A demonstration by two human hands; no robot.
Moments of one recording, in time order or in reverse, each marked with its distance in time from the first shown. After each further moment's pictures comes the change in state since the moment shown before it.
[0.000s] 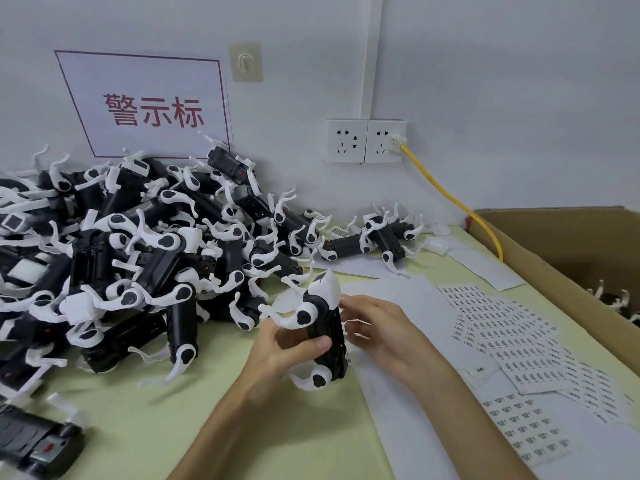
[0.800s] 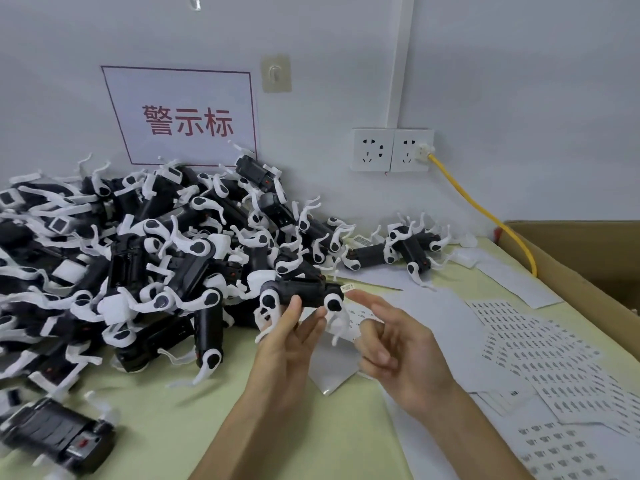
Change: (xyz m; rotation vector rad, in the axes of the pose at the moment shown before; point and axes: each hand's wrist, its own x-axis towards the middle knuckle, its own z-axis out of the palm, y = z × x) left_hand 0.012 0.006 0.001 -0.690 0.399 -0.144; right_hand -0.018 0.001 0.019 0.290 -0.310 -0.116
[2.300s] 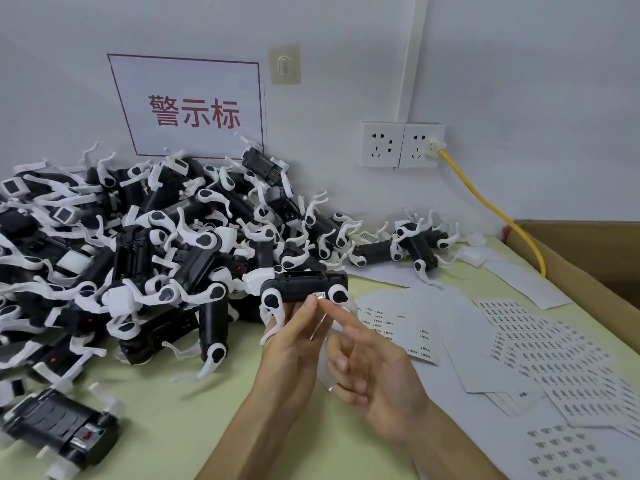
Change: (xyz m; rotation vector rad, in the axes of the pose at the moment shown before) left_hand -0.003 -0.004 -0.001 -0.016 -0.031 0.004; right_hand 0.001 0.034 0.019 0.046 -0.116 0.135
